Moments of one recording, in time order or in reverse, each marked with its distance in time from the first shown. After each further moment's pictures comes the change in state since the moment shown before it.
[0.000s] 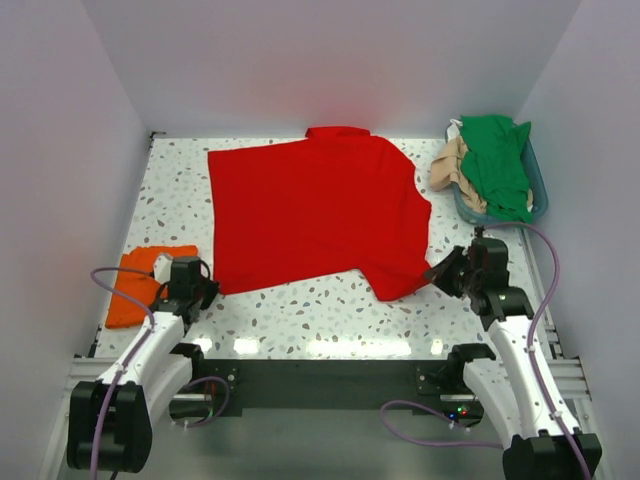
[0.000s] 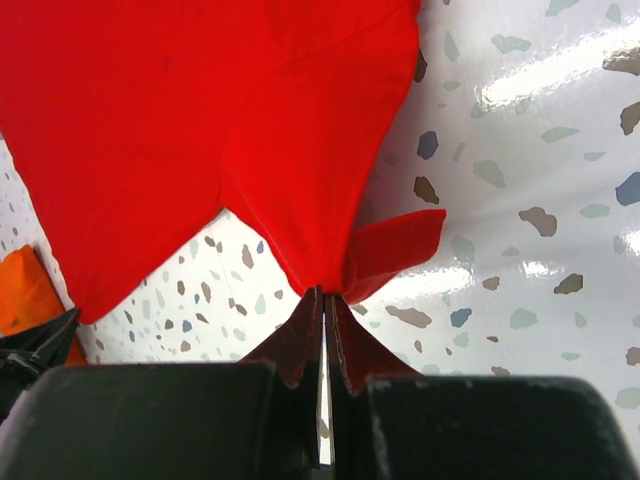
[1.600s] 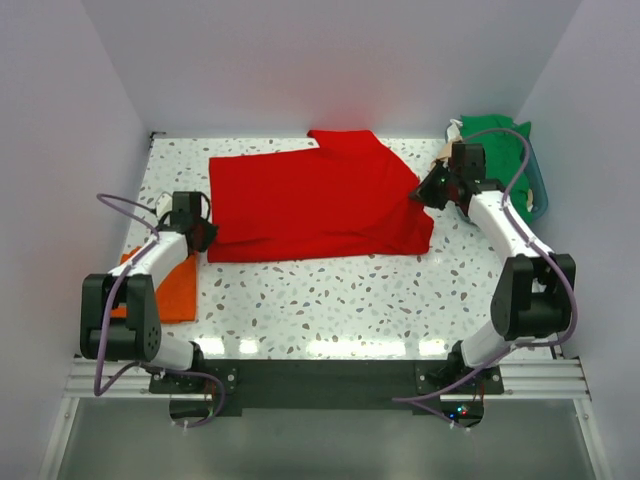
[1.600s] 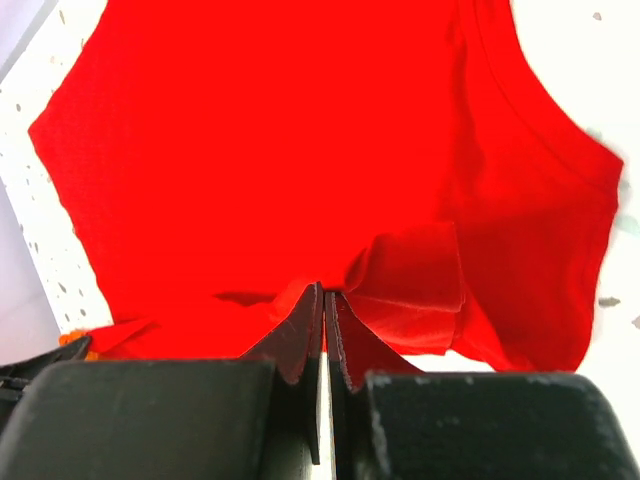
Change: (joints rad) left arm 0.036 0.560 0.547 -0.011 -0.025 0.114; right arm 0.001 0.870 0.660 0.195 -0.043 -0.036
